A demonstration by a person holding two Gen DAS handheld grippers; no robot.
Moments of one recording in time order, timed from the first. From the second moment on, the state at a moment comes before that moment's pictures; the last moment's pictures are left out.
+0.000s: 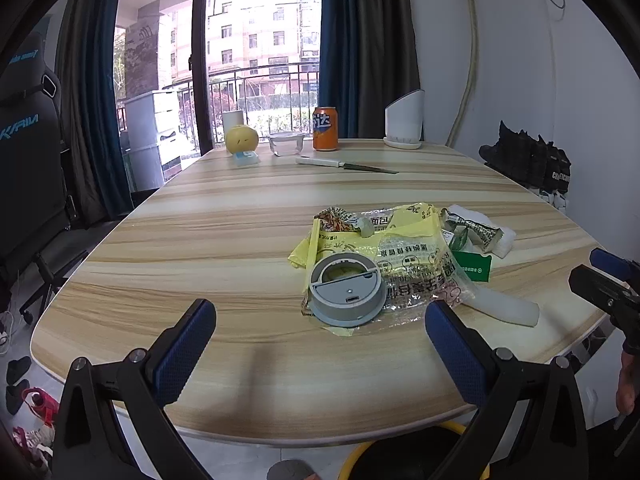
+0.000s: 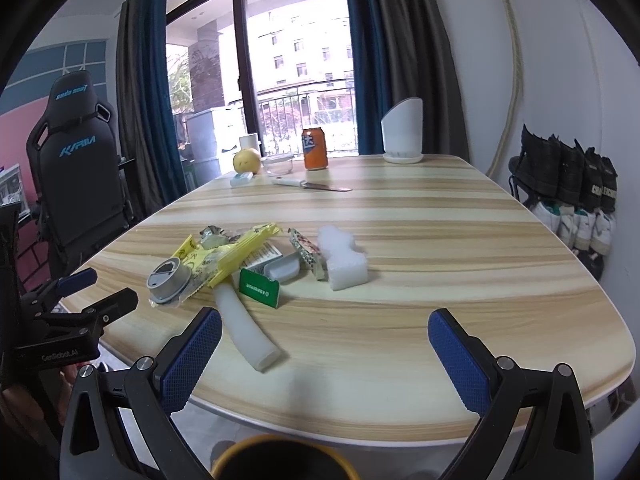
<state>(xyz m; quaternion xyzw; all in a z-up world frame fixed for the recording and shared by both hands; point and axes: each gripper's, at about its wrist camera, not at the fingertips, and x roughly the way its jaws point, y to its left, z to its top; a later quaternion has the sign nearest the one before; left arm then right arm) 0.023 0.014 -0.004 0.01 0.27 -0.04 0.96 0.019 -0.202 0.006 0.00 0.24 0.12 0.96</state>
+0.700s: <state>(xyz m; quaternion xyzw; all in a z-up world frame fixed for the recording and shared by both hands) 0.063 0.014 -0.013 -0.01 0.34 -0.04 0.94 0.022 -0.213 0.012 0.03 0.24 0.12 0.96</state>
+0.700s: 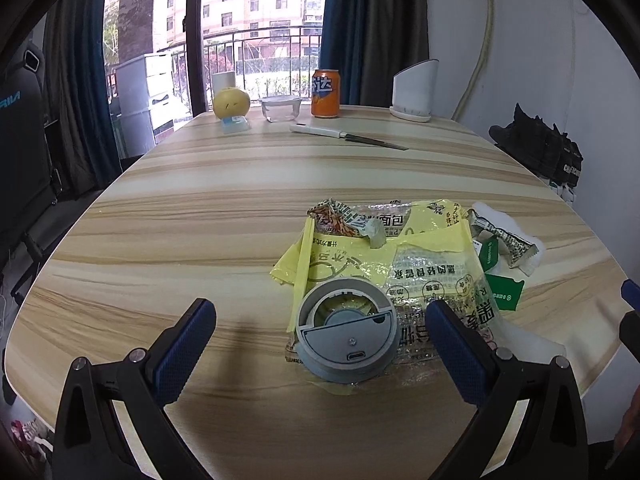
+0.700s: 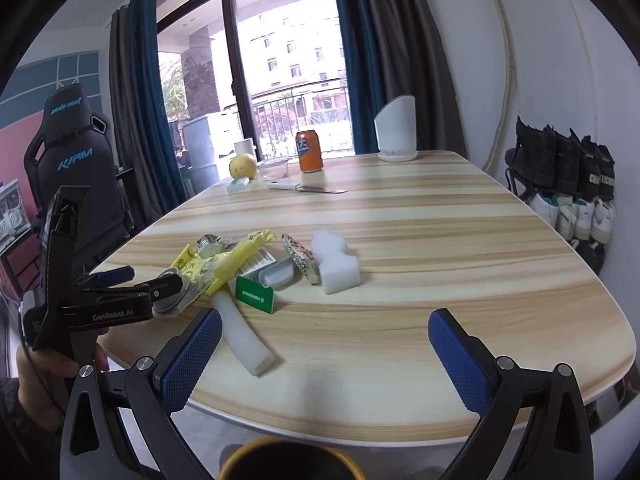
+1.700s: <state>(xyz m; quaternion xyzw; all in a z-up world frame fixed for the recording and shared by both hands) 0.053 0.018 -0.002 -0.01 0.31 -0.05 0.95 0.024 -0.218 0.010 0.03 0.25 0.11 0.96</state>
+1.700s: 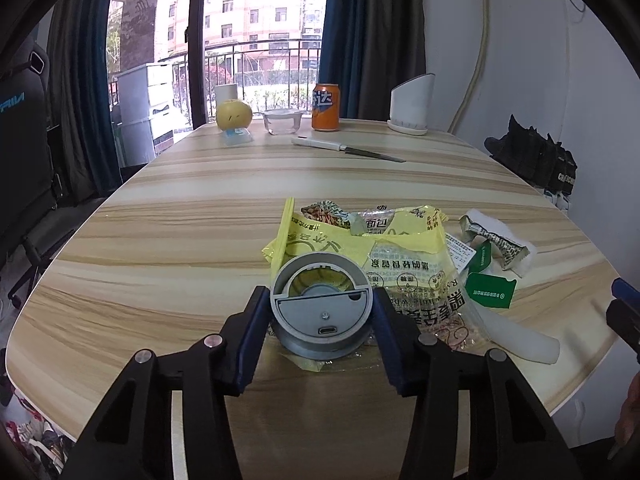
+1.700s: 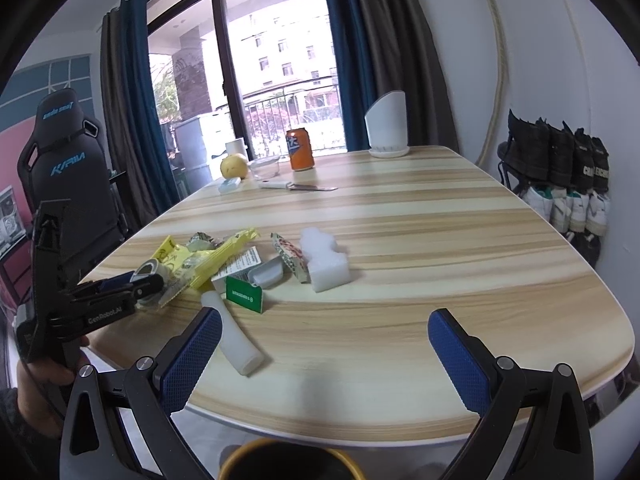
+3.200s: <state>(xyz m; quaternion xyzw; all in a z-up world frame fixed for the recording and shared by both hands) 0.048 0.020 -0.004 -0.02 0.28 -0.08 0.96 0.026 -0.216 0.004 0.03 0.26 0.10 0.96</state>
